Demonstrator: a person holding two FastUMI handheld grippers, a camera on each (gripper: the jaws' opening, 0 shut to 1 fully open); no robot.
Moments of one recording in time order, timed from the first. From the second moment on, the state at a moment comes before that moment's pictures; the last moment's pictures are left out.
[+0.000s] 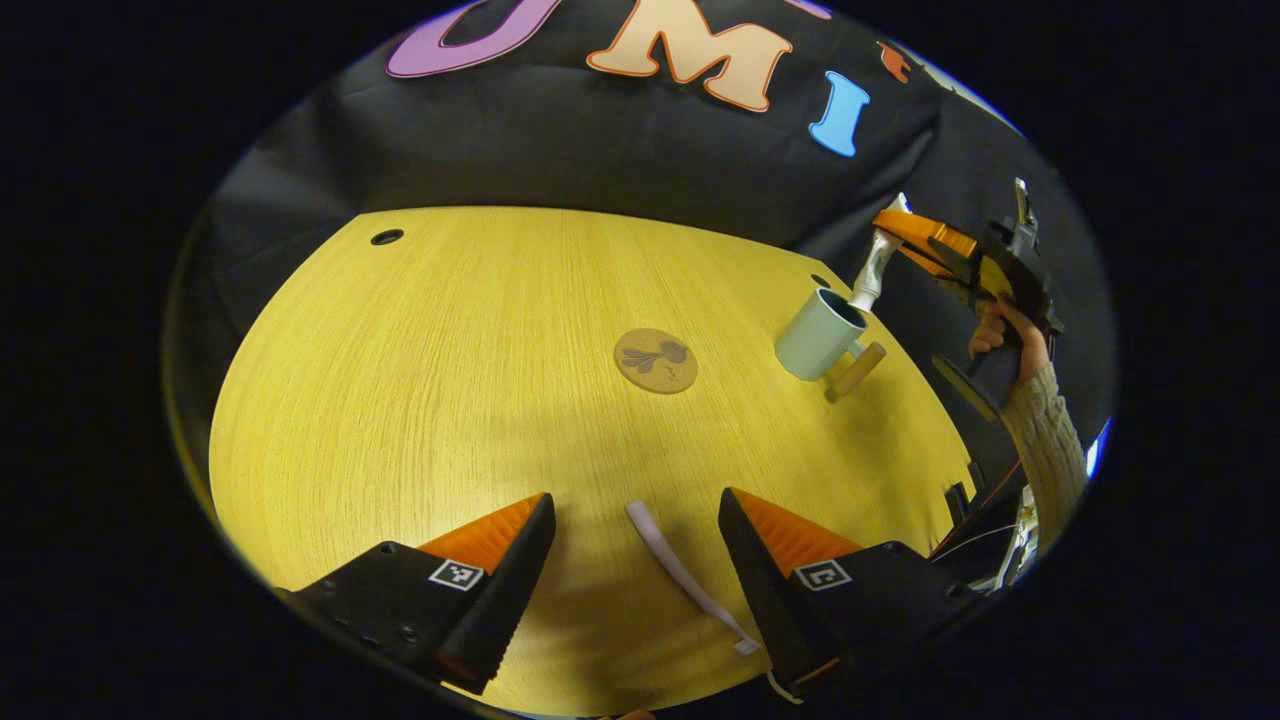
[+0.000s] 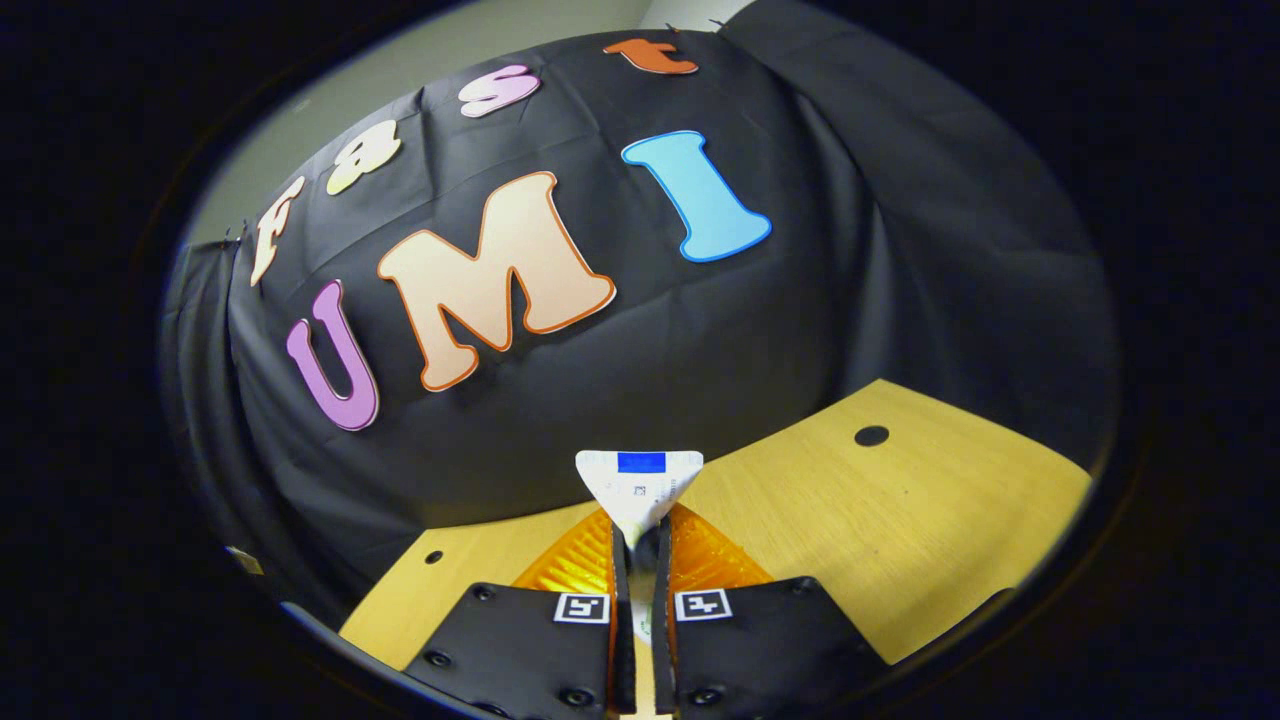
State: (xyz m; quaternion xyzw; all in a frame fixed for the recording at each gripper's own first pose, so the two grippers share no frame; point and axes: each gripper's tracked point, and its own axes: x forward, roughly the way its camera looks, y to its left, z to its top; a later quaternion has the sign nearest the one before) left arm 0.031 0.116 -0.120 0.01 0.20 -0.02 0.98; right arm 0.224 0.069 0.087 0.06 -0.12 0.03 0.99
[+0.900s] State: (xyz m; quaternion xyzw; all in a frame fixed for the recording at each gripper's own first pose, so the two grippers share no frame) left arm 0.025 0.091 -0.170 -0.07 0.37 0.04 0.93; right arm 0.255 0.068 0.025 0.02 -0.06 0.04 1.00
